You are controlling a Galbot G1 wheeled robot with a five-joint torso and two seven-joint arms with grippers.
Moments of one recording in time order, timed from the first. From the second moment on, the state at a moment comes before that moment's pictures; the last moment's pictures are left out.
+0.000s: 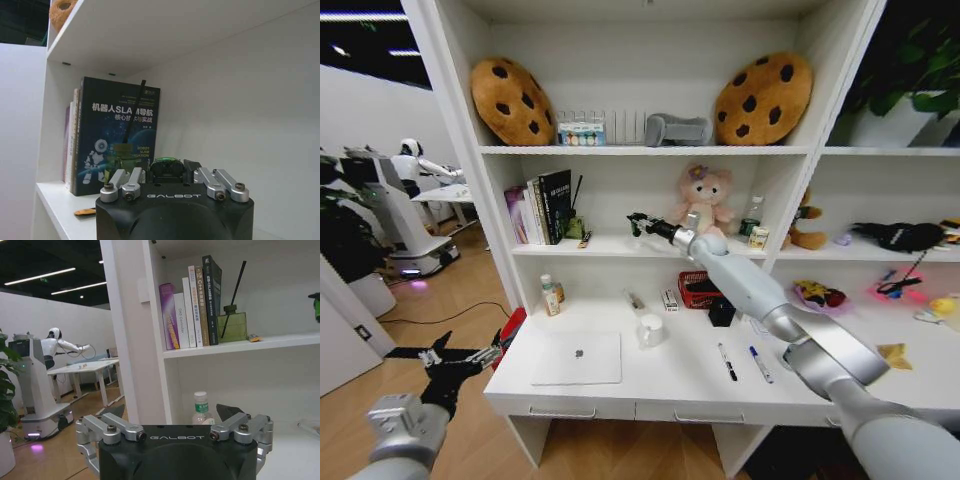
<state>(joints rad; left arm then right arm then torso) 1.85 -1.07 -0.93 -2.49 -0.55 0.33 -0.31 0.07 1.19 -0.36 0.86 1.00 0.00 -0.56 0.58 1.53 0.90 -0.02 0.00</state>
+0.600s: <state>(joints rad) 1.85 -1.07 -0.93 -2.49 -0.55 0.33 -0.31 -0.08 1.08 -0.31 0.95 0.90 0.09 -0.43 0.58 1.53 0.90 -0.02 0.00</state>
